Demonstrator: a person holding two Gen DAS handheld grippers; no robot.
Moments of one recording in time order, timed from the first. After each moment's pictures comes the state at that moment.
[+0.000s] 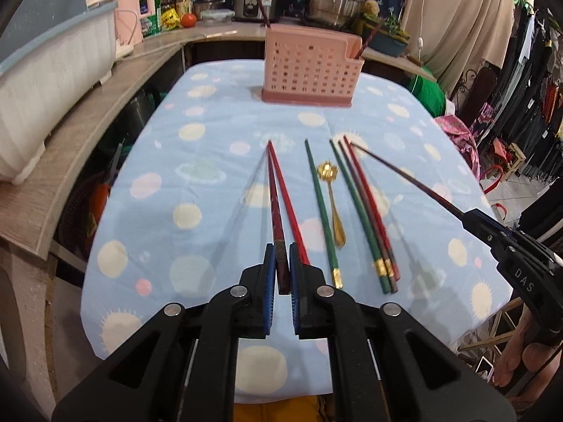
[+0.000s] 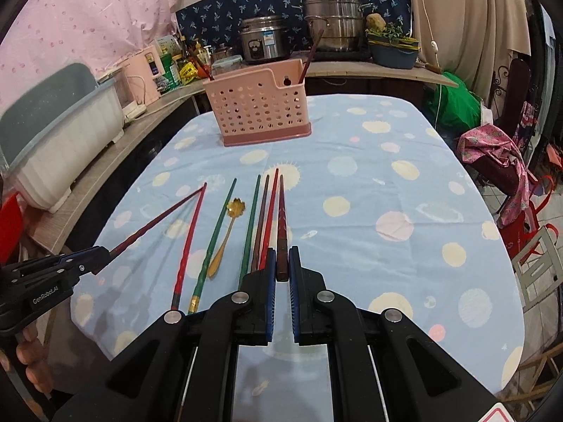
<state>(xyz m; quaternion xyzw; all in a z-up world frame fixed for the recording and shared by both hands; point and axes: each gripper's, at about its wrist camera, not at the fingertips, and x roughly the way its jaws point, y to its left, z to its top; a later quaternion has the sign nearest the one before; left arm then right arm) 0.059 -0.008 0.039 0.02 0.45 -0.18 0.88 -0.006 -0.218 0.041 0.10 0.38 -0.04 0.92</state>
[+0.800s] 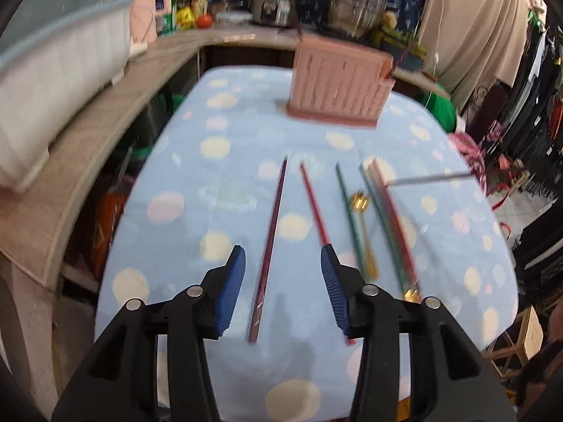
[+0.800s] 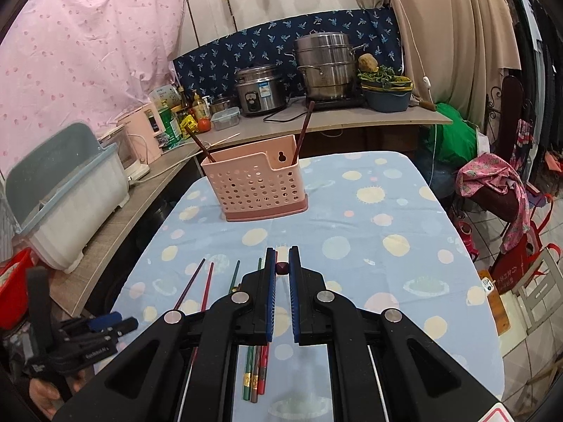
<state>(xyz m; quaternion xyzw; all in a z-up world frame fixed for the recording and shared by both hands) 0.095 0.024 0.019 0.00 0.46 -0.16 0.87 0.020 -0.246 0.111 0.12 0.30 -0.05 0.94</state>
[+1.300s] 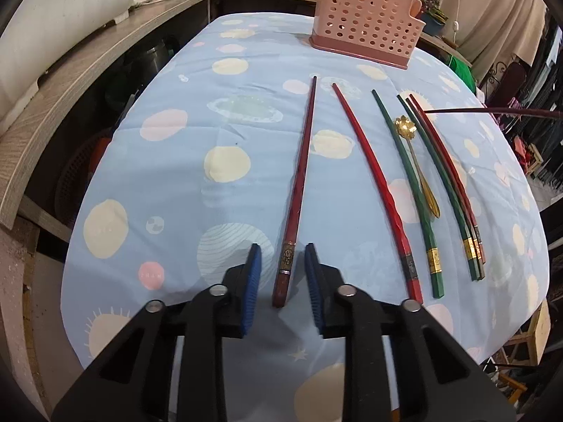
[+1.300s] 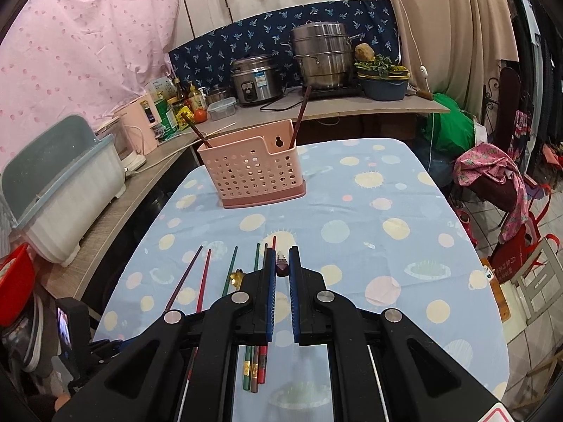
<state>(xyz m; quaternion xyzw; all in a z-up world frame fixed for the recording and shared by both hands) 0.089 0.030 -0.050 0.02 0.50 -0.14 0.85 0.017 -0.241 0.097 0.13 0.32 -0.05 0.94</state>
